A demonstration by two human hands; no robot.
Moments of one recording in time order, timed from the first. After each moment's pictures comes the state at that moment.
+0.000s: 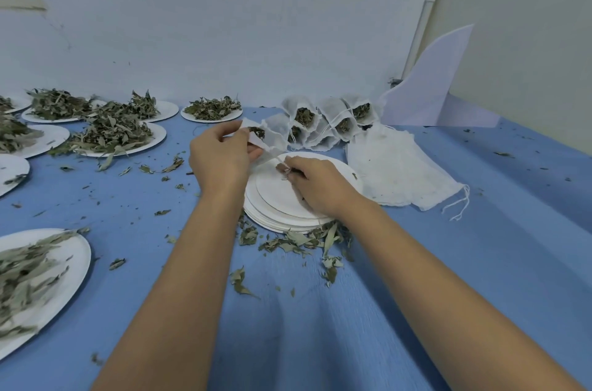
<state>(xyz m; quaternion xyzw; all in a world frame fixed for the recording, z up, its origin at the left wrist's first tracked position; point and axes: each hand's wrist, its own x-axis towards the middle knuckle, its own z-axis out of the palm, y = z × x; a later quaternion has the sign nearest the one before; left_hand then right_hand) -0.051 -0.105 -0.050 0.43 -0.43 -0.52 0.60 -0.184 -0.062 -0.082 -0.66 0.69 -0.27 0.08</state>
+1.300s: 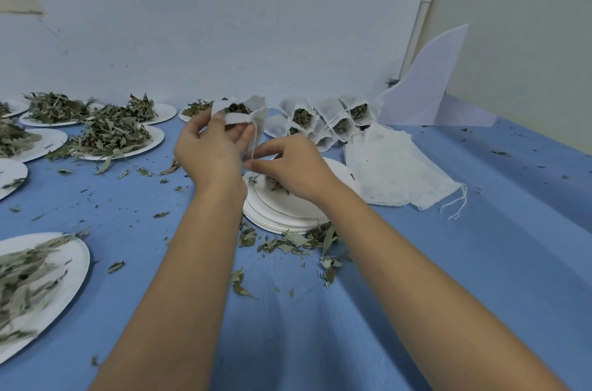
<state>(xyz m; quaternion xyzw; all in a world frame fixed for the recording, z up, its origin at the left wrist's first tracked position) -0.051 -0.091 -0.029 0.31 -0.25 -0.60 0.70 -0.153 -0.070 -0.055 -0.63 0.62 -0.43 0.17</state>
